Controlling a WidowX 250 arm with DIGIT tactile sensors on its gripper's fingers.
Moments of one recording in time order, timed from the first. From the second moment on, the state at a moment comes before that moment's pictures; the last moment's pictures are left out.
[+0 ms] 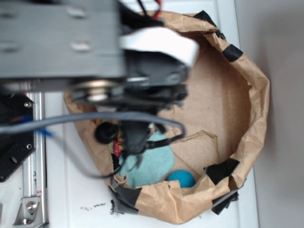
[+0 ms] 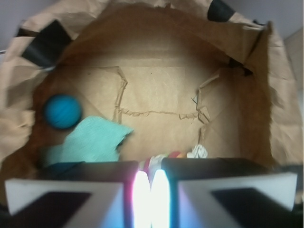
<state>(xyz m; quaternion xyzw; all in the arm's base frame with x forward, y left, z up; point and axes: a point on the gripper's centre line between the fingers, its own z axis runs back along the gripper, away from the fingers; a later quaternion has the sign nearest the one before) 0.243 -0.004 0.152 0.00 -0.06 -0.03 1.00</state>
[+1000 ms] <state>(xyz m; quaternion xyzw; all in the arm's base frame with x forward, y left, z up) 0.244 -0.071 0.058 -0.03 -0.02 -0.20 0.98</state>
